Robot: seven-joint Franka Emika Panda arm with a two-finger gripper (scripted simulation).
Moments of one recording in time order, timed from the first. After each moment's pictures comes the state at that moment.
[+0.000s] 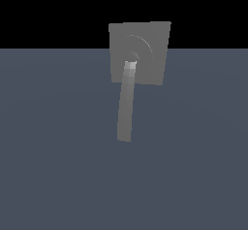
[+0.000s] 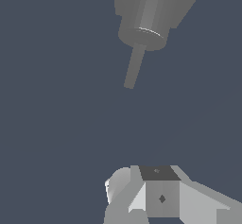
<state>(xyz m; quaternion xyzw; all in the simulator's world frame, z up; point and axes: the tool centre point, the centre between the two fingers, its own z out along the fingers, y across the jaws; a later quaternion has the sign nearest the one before) -0.244 0.002 0.480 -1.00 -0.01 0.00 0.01</state>
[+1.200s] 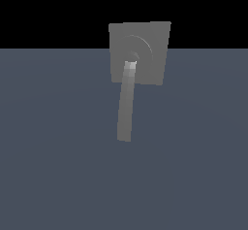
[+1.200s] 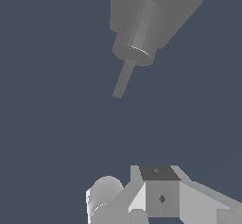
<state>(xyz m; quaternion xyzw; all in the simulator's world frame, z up) -0.239 0.002 0.501 -1.00 -0.04 -0.04 -0.05</state>
